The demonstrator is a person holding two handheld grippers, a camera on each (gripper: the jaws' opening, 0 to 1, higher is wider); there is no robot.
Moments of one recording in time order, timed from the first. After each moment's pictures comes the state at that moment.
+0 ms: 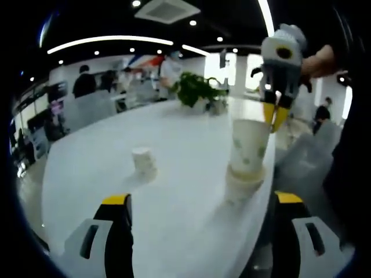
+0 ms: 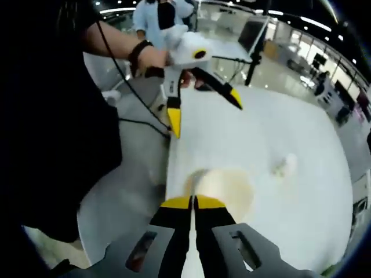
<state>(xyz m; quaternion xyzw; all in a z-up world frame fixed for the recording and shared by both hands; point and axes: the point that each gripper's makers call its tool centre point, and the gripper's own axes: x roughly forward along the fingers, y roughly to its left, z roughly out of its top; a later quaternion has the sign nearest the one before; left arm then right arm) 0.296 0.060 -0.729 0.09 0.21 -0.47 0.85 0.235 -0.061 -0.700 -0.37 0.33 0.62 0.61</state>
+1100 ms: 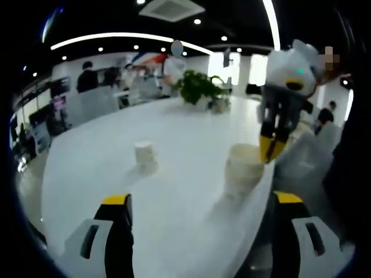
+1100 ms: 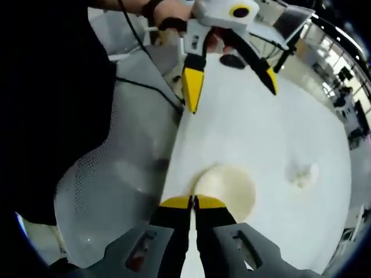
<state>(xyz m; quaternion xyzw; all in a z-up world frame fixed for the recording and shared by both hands) 0.291 0.067 -0.735 0.08 0.22 -0.46 0.85 0.227 -0.045 -0.757 -0.46 0.34 0.63 0.53</state>
